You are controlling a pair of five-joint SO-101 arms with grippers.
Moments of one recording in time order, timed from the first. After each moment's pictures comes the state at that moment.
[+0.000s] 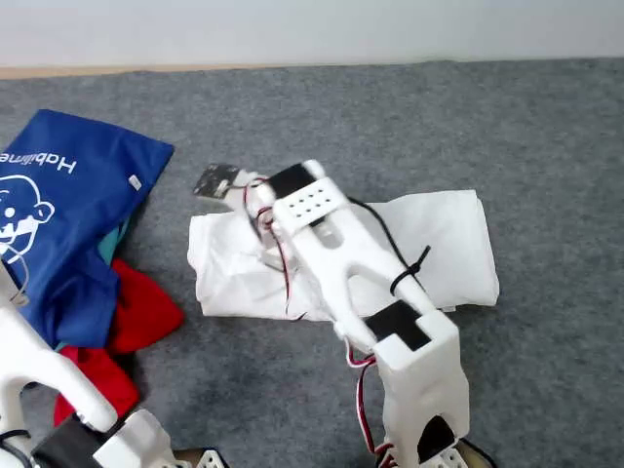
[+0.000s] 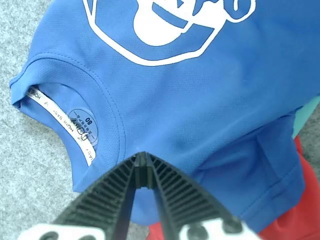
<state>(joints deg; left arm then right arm) -51.4 -15.3 24.2 71.1 -5.1 -33.8 27.1 -16.4 81.8 32.8</state>
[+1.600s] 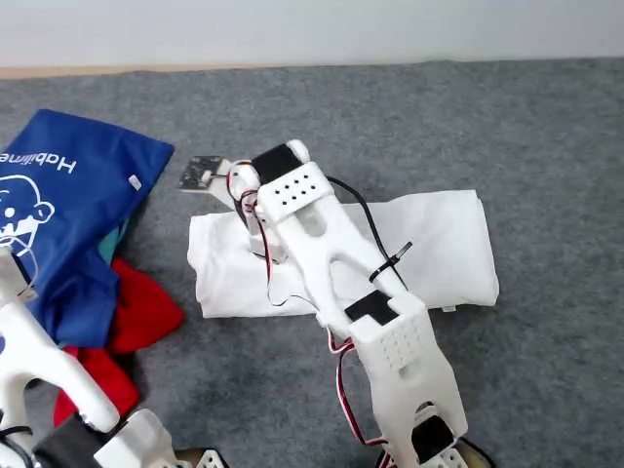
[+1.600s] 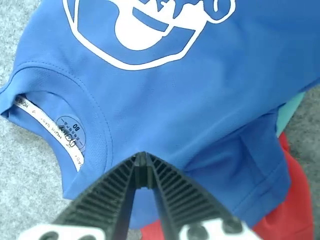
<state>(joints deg) -48.9 -15.3 24.2 70.9 -5.1 -36.8 39.9 -42.4 97.2 36.3</state>
